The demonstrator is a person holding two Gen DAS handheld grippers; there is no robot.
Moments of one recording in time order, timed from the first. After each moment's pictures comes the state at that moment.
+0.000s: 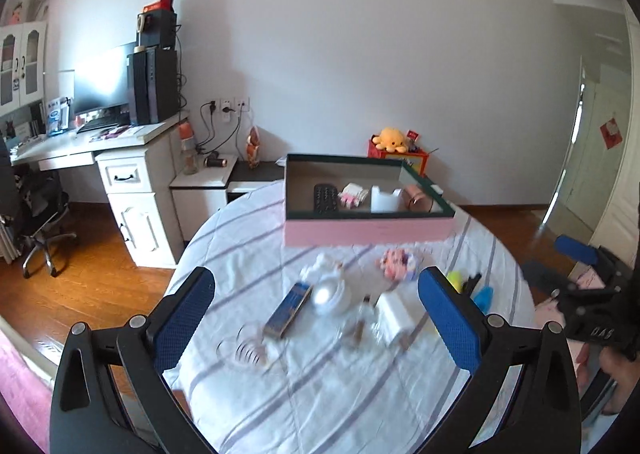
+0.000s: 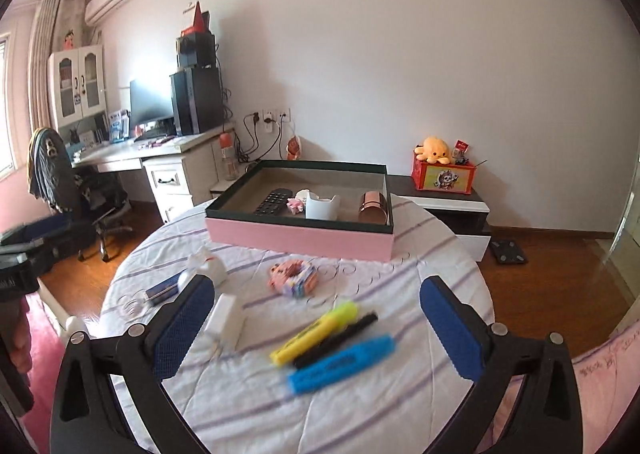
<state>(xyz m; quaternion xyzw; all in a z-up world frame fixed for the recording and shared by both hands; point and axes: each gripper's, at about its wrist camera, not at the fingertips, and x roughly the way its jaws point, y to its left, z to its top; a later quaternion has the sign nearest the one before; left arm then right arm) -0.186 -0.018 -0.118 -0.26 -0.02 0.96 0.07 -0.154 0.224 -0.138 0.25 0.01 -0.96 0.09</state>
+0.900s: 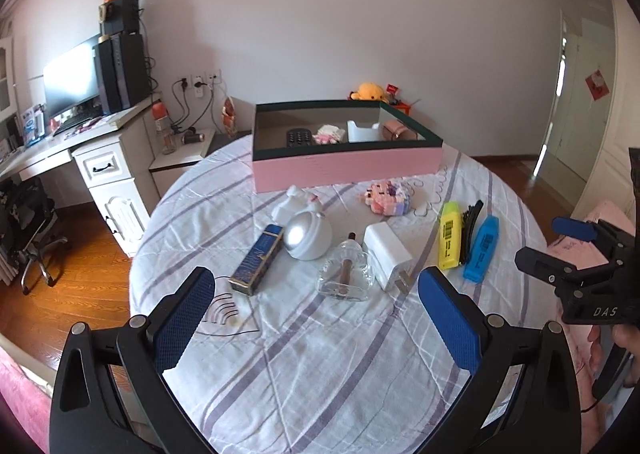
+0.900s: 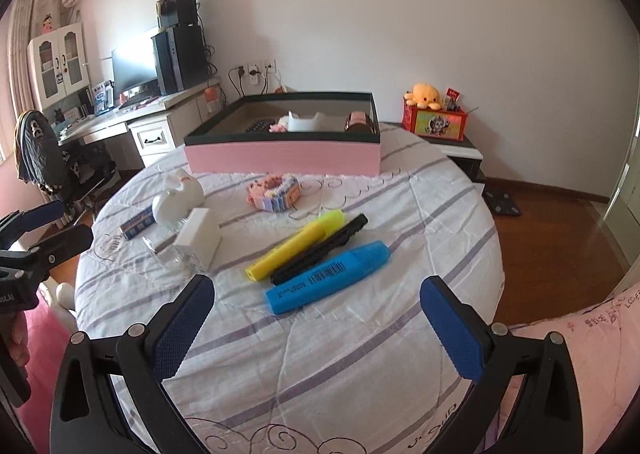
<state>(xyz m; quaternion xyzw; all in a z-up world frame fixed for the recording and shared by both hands) -0.196 0.013 -0.181 -0.31 0.04 0.94 0.11 -0.161 0.240 -0.207 0.34 0.00 -0.94 0.06</state>
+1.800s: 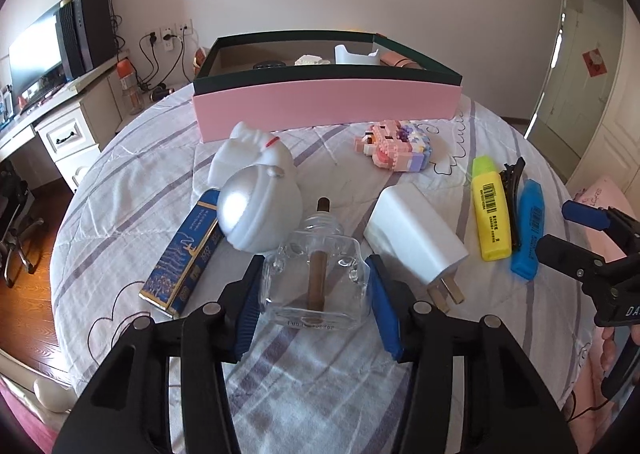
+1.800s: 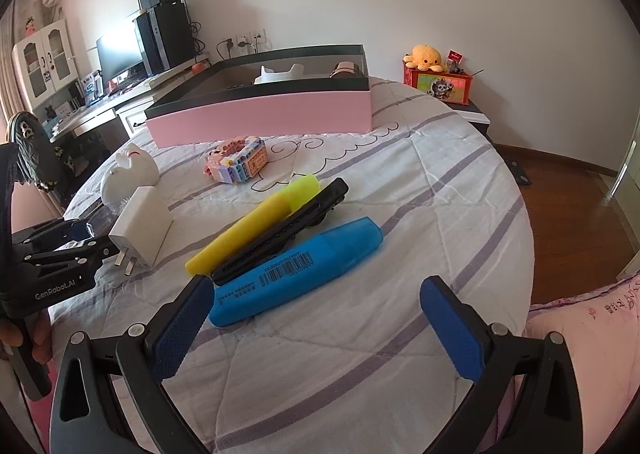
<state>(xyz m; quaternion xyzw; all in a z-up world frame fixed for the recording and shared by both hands) -0.264 0.040 -0.244 -0.39 0.04 0.91 0.15 -0.203 0.255 -0.243 0.39 -0.02 -0.92 0.07</state>
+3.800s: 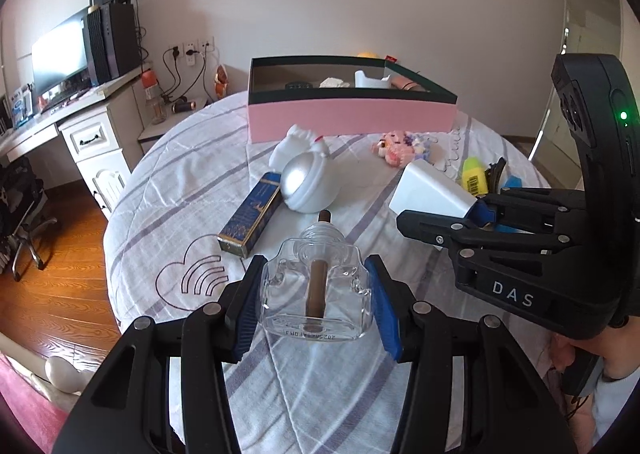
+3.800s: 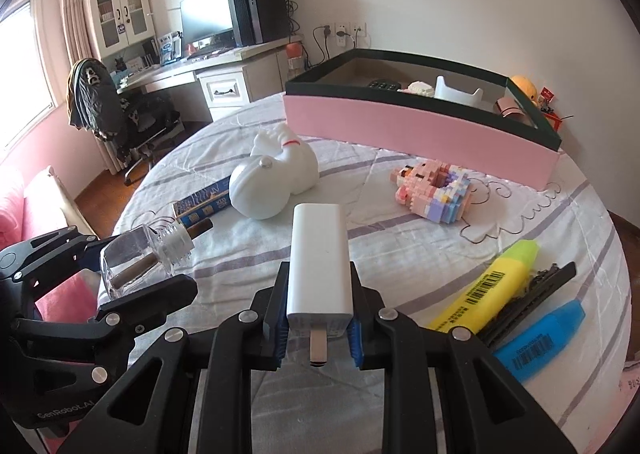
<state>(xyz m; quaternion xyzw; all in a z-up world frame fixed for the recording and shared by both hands) -0.208 0.005 -0.225 -0.35 0.03 0.93 0.12 -0.219 0.141 -0.241 0.38 0.04 -0.90 0.20</state>
